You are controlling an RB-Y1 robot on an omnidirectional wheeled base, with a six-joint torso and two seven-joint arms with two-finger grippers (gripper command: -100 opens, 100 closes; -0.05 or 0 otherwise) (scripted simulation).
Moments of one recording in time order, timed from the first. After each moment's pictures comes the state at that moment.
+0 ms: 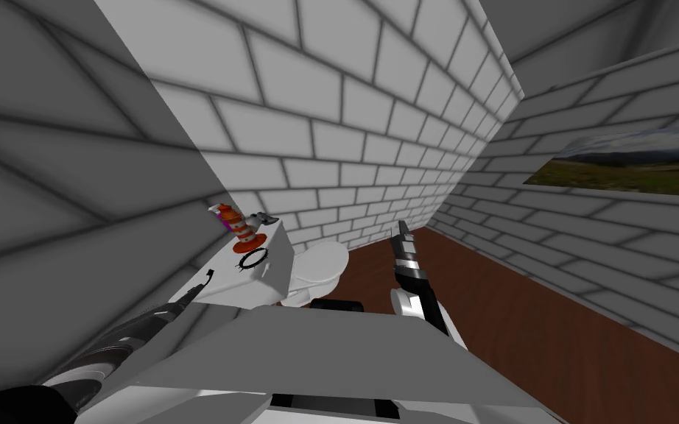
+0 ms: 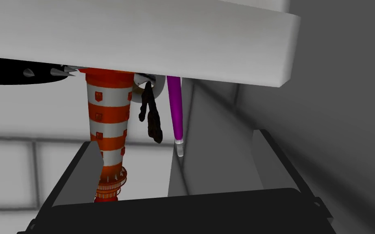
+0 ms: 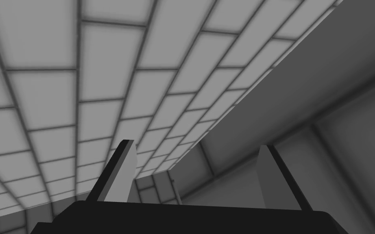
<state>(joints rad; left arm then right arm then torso) 1.11 0.45 0.51 -1.91 -0.11 -0.25 -0.40 0.50 -0.02 0.04 -2.24 0.03 -0.36 0.09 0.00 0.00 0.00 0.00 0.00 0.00</state>
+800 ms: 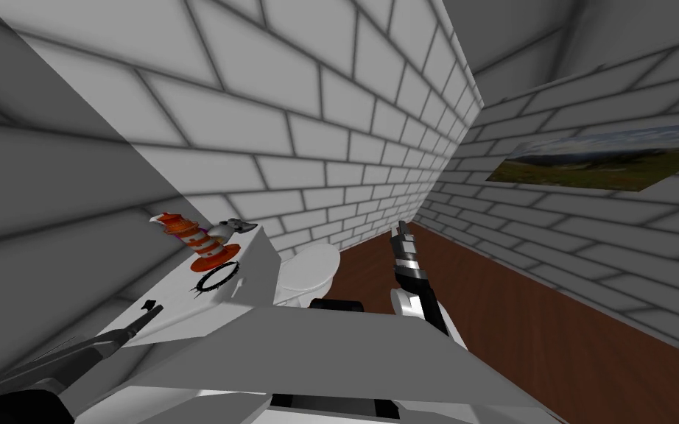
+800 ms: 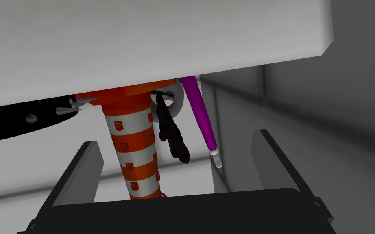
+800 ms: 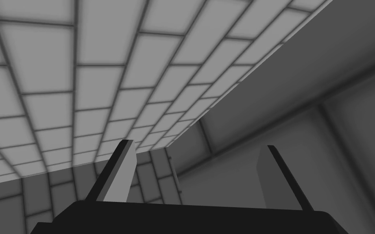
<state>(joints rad) 1.17 0.52 0.59 -1.78 -0.09 -0.26 -0.56 0.50 -0.02 0.04 -2.24 0.03 -0.36 0.09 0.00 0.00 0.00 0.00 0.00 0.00</state>
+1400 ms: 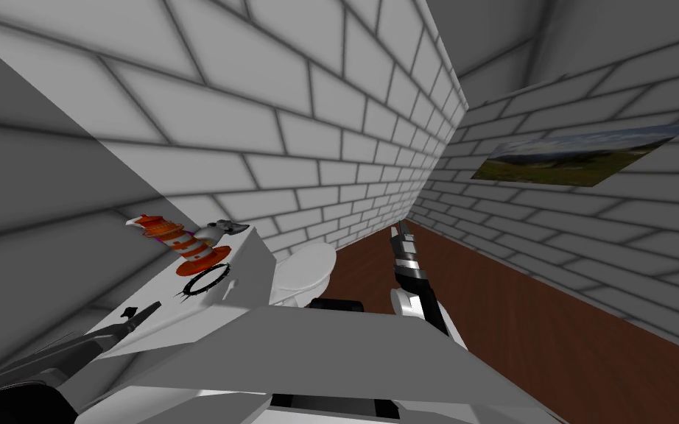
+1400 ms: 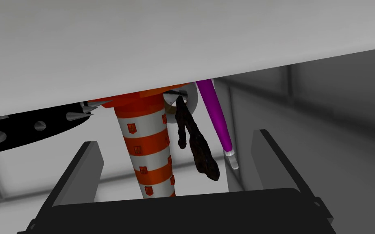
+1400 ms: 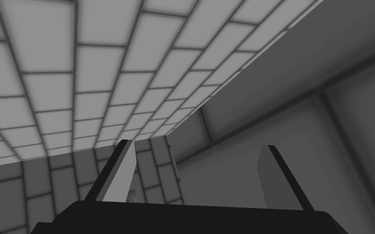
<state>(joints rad) 1.10 0.57 0.61 -1.67 -0.14 -0.28 -0.51 0.50 -0.02 0.04 -2.24 0.03 -0.36 0.09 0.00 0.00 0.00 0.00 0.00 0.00</state>
